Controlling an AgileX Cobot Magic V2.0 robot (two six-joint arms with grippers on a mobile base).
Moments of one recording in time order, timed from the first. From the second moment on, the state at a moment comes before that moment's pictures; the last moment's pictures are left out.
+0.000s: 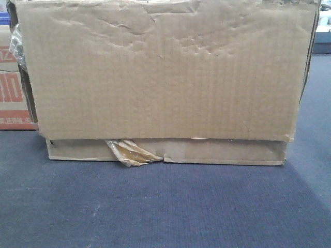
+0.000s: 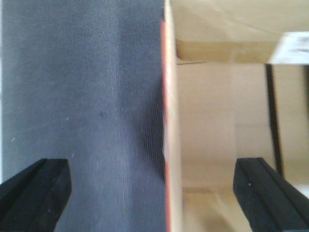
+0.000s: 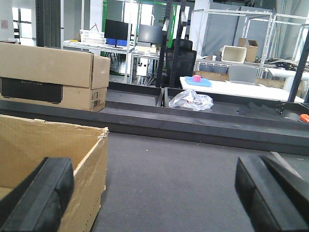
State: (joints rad) left arm 0.24 1.82 -1.81 -0.07 1.16 0.30; right arm 0.09 0.44 -0.65 0.07 0.22 -0.13
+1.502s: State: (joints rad) left arm 0.24 1.71 -1.81 -0.07 1.08 0.29; right arm 0.09 0.44 -0.65 0.07 0.23 -0.13
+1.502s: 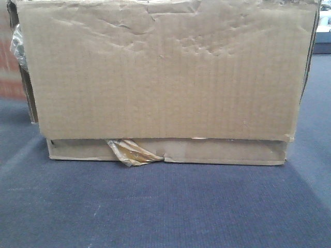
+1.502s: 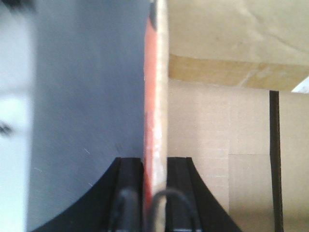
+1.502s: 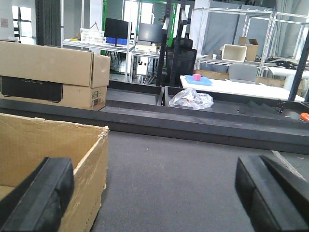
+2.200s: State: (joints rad) left arm 0.12 1.38 -1.81 -0.62 0.94 0.20; right arm 0.09 0.44 -0.65 0.07 0.23 -0.13
